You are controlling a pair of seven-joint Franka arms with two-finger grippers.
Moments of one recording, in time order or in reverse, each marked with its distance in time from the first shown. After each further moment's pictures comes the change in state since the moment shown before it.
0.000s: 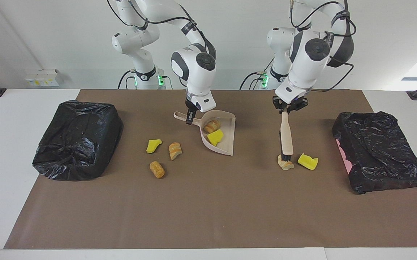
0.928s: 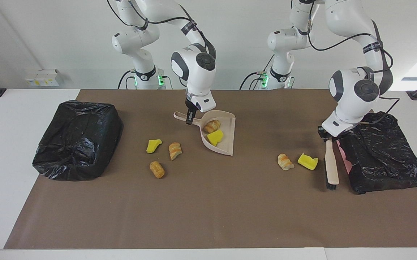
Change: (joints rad) left arm 0.190 0.186 -0.022 -0.068 0.146 0.296 0.161; right arm 0.000 0.000 0.000 0.000 0.000 0.000 0.000
